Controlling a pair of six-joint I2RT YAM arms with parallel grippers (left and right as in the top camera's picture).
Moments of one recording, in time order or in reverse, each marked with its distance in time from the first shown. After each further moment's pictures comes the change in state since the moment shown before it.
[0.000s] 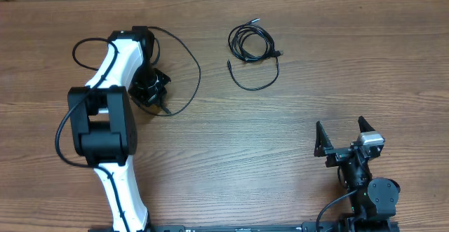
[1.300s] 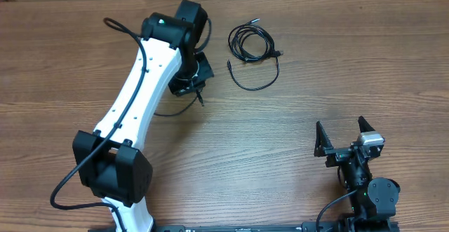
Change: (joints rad) left arm -0.341 -0.274 0.174 -0.192 0.004 0.117; right arm 0.000 0.000 0.000 0.000 0.000 0.000
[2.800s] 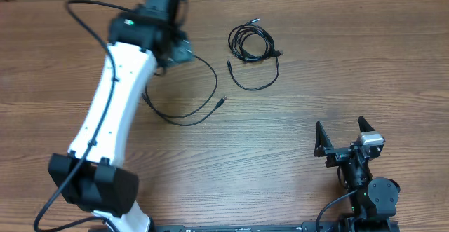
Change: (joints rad) left arm 0.144 -0.093 0.006 0.222 -0.251 0.238; right arm 0.000 0.000 0.000 0.000 0.000 0.000
